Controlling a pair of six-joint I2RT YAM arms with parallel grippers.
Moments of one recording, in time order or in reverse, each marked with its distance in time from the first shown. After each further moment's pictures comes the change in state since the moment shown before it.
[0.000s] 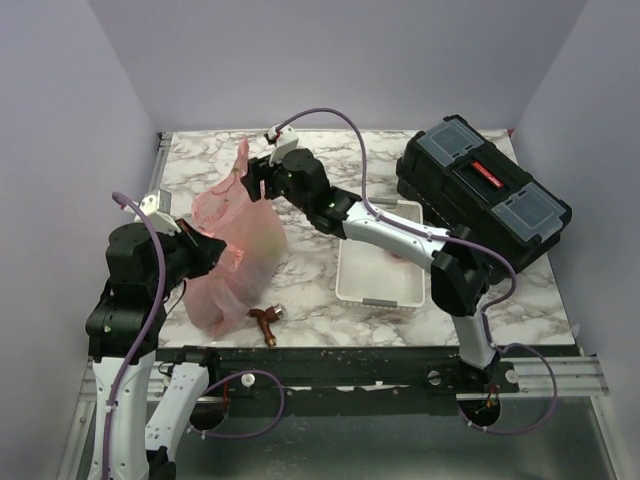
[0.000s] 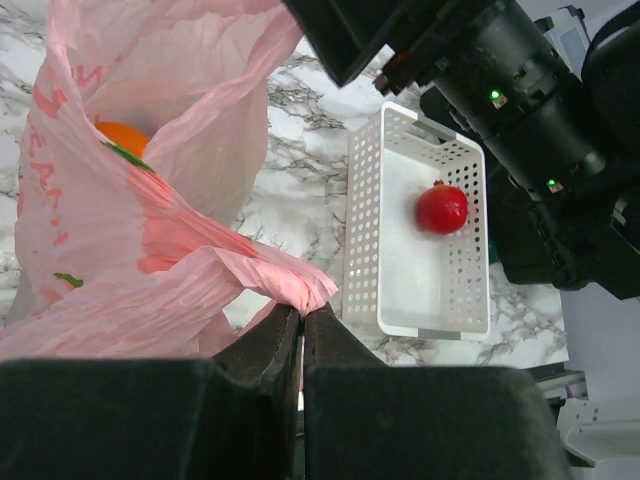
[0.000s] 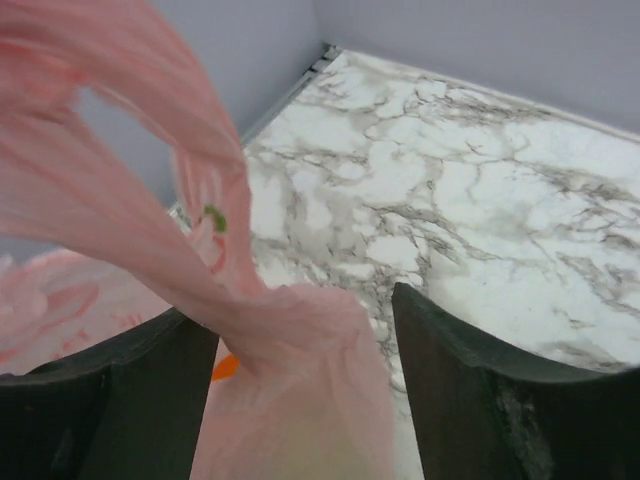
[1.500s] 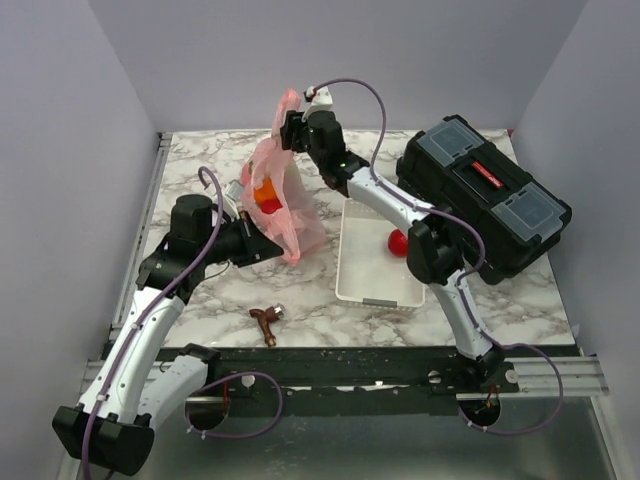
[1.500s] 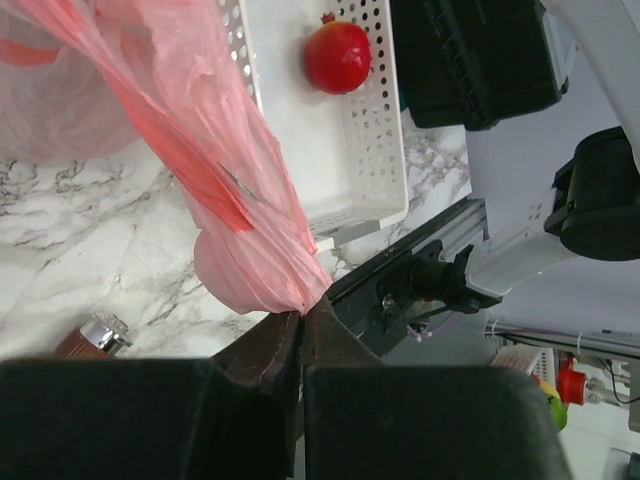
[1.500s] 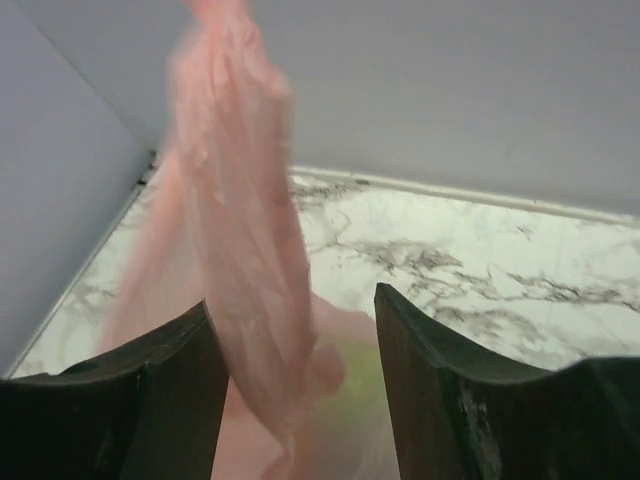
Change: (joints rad) left arm -0.212 0.255 -0.204 0.285 0.320 -0.087; right arm -0.259 0.378 0.438 0.029 0.072 0.040
